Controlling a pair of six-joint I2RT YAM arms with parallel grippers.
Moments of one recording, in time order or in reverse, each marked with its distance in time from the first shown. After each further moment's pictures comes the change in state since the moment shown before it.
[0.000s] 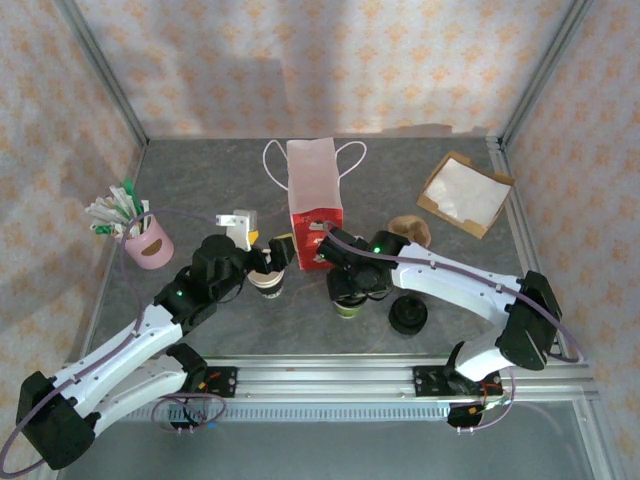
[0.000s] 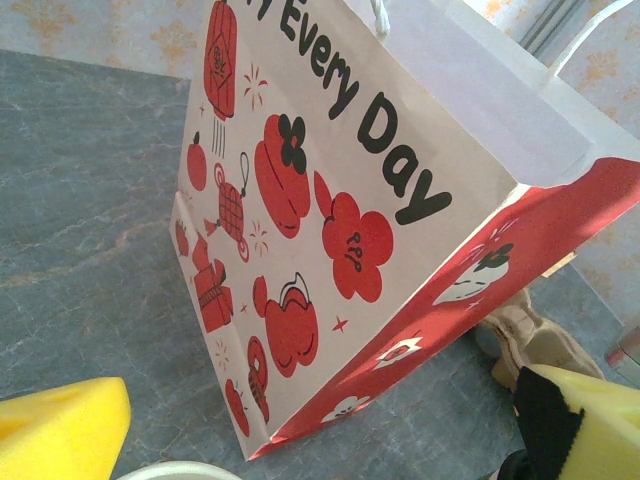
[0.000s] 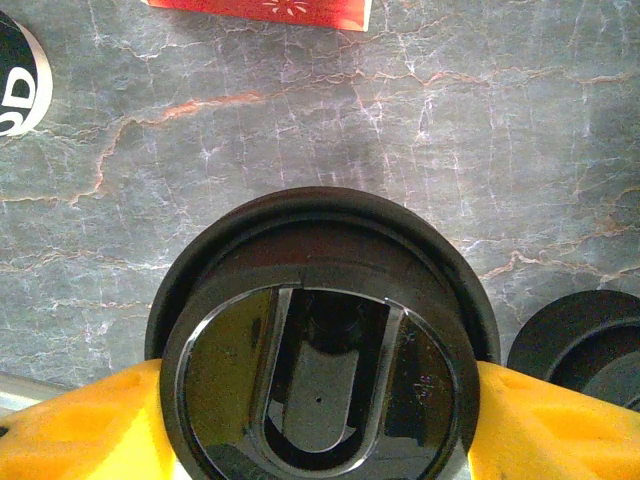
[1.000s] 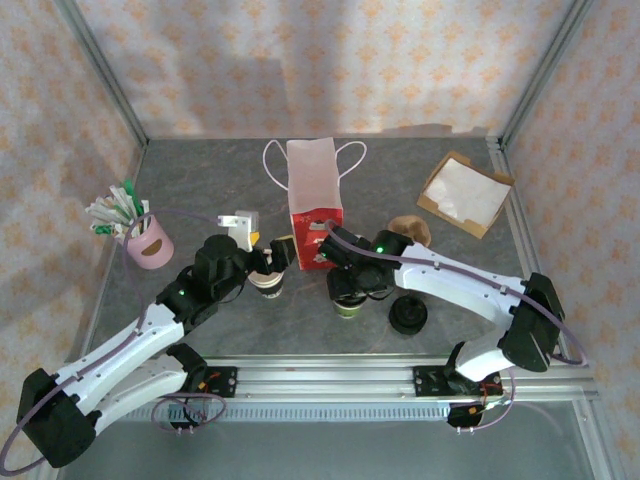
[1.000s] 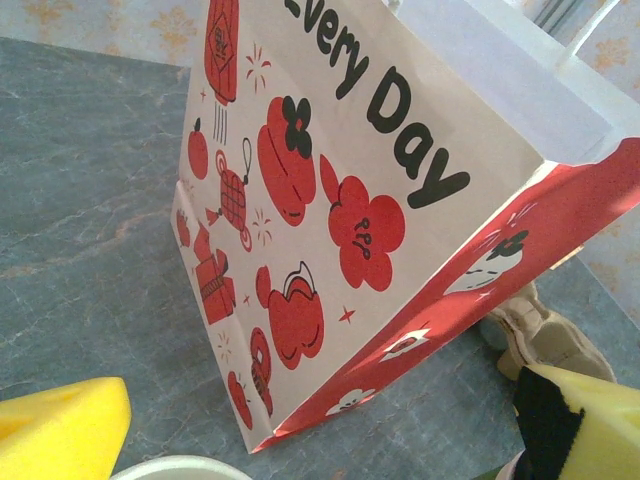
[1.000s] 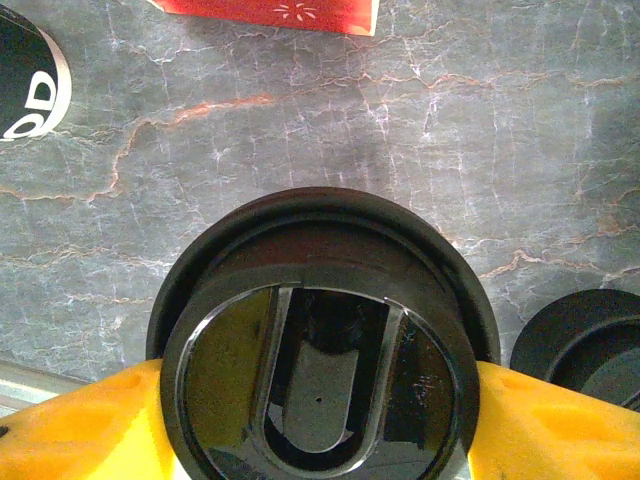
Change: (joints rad) left arm 0.000 0.015 -0.008 0.006 0.003 0.000; right arm 0.000 -0.017 0.005 -0.003 -0.009 0.000
